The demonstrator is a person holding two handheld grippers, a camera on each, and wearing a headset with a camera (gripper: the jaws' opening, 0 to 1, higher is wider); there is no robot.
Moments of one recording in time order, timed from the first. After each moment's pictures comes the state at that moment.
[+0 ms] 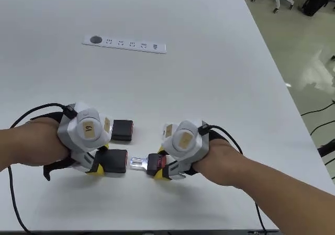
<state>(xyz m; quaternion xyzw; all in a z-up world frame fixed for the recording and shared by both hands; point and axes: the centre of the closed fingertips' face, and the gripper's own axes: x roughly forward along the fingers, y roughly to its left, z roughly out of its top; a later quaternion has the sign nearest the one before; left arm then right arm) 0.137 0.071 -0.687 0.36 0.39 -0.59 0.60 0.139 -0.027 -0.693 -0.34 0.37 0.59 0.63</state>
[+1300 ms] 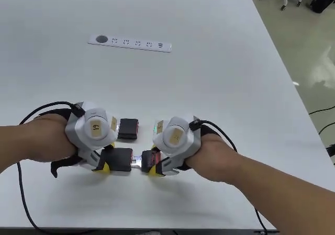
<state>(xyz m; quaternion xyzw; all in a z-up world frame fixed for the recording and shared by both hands) 0.138 0.070 -0.690 0.37 0.40 -0.59 0.60 0.141 -0.003 -0.693 -0.34 0.36 0.60 0.63</state>
